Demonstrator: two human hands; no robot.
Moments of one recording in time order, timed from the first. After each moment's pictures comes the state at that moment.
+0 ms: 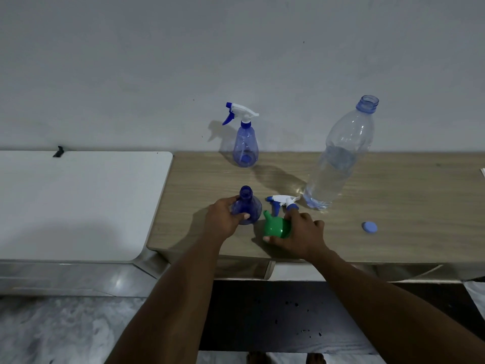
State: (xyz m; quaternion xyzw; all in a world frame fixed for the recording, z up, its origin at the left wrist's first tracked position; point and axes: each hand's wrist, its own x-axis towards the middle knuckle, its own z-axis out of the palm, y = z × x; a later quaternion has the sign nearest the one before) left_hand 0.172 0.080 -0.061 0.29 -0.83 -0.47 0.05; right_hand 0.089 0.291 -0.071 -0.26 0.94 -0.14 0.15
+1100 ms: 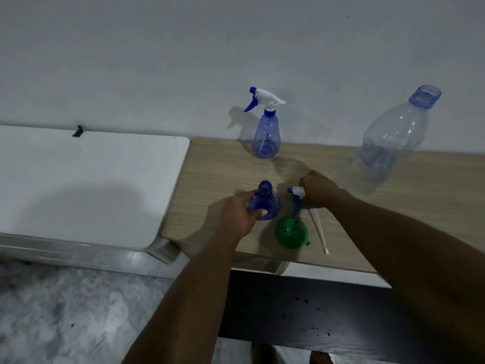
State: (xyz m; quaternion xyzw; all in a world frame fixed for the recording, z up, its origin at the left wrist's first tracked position) left_hand 0.172 0.082 -0.065 0.30 -0.81 -0.50 0.07; right_hand -0.027 0.219 -0.053 -0.37 0.91 0.05 0.20
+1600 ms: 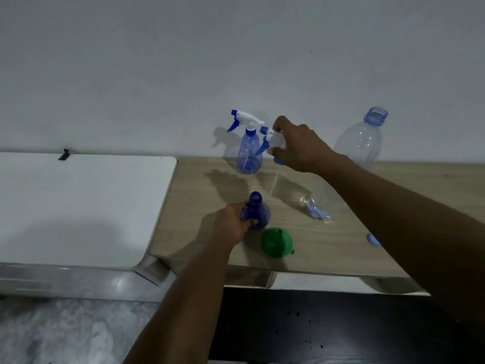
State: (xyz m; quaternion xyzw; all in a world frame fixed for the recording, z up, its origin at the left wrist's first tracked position) left_hand 0.163 0.091 -0.053 0.29 -0.84 -0.47 0.05; right_hand -0.002 0.204 0.112 -0.41 0.89 -0.18 0.02
